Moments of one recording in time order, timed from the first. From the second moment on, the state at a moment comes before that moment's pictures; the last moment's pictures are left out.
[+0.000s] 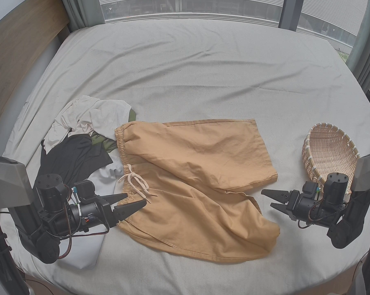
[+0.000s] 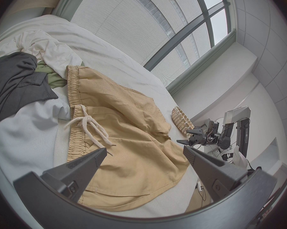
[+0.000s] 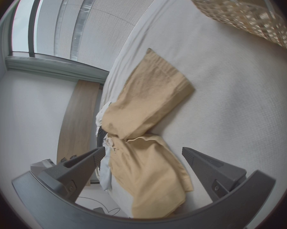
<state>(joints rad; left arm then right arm) -0.22 2.06 -0.27 -1.55 -0.63 -0.34 0.17 2.17 -0.27 -1.54 0.53 0.80</state>
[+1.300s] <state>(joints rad) -0.22 2.07 -0.27 -1.55 -0.63 -0.34 0.14 2.17 -0.28 -1.54 0.51 0.97</state>
